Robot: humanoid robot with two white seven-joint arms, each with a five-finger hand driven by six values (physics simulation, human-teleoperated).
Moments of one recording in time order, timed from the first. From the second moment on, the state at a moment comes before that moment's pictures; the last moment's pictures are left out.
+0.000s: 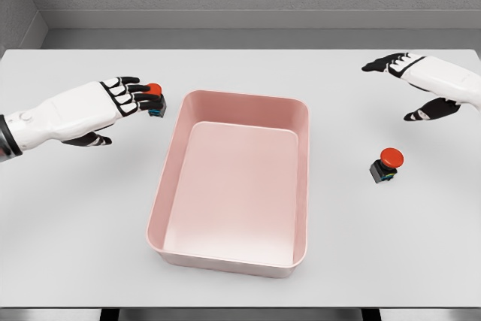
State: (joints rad) left arm -0.42 0.93 -0.50 -1.64 -0.55 -0.61 -0.15; right arm -0.64 -0.98 0.69 -1.32 0.16 -0.61 0.26
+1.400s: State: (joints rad) left arm -0.71 0.51 -0.65 -0.99 -0.71 -0.61 -0.14; right arm -0.51 -1.15 0.79 -1.56 0.16 -0.61 0.26
